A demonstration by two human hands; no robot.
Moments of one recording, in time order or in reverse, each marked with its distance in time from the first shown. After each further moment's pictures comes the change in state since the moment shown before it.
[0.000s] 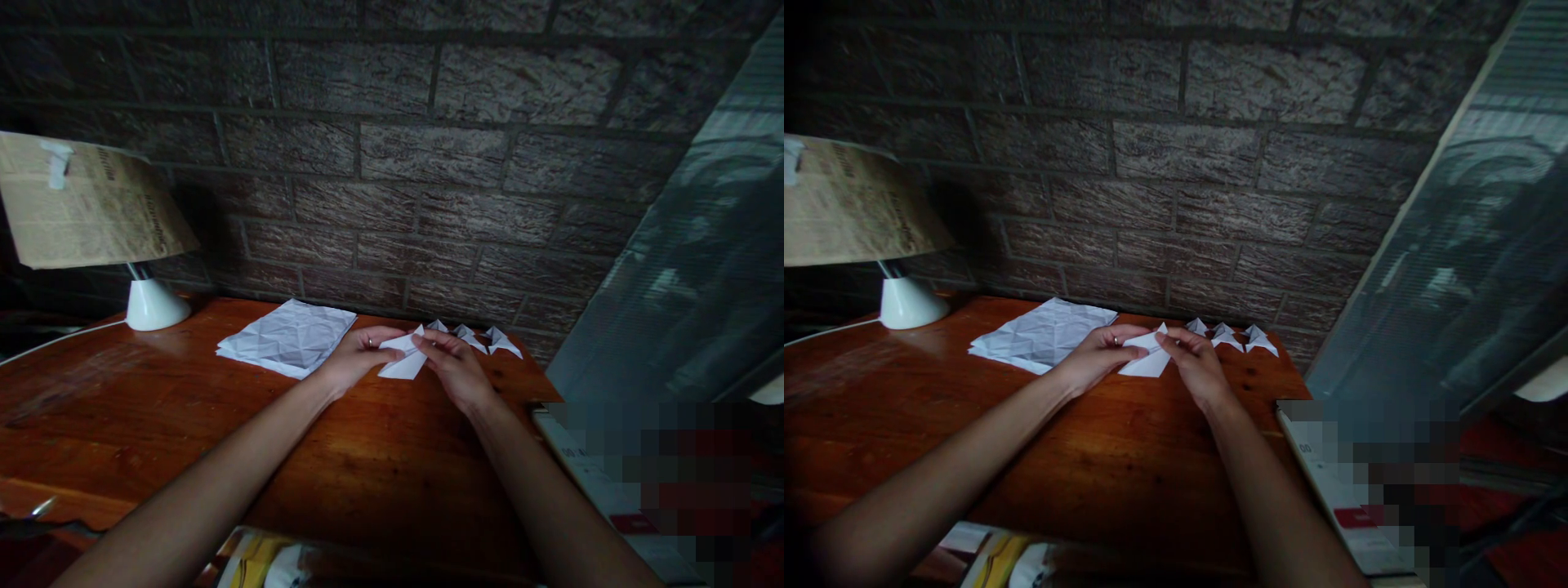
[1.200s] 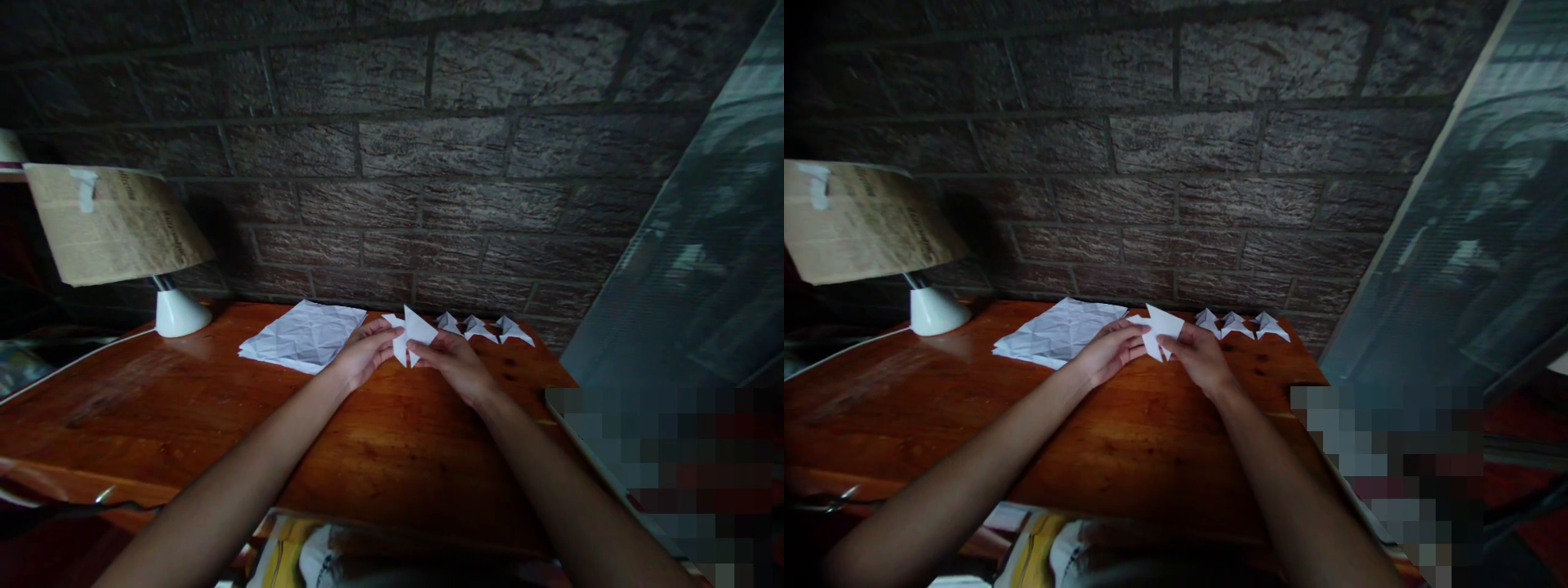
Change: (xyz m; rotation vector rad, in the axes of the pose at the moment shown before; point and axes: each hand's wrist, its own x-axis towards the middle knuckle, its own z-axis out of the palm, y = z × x) left_hand 0.006 0.002 -0.004 -0.247 0.081 -0.067; right_hand -0.003 0.004 0.009 -0.158 -0.058 0.046
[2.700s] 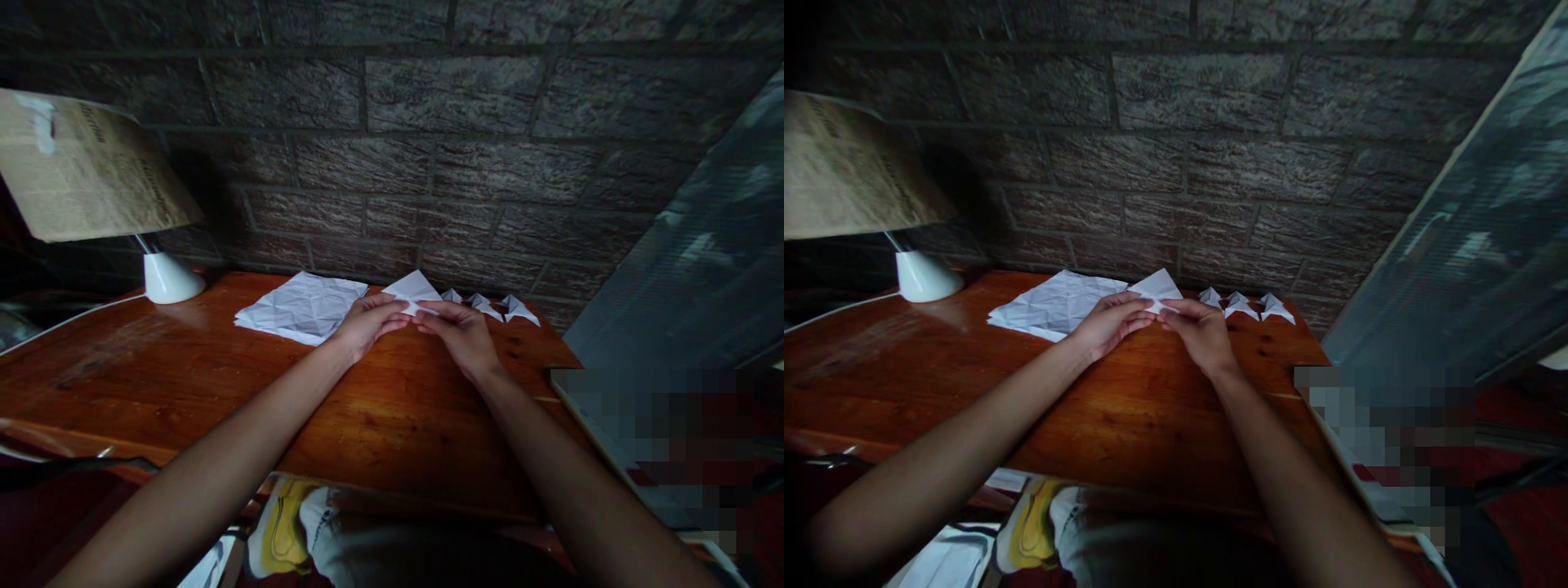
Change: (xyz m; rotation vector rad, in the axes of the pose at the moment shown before) left_hand -0.003 0.001 0.003 0.034 0.097 -0.019; right_hand 0.003 0.009 0.006 0.059 0.146 -0.133
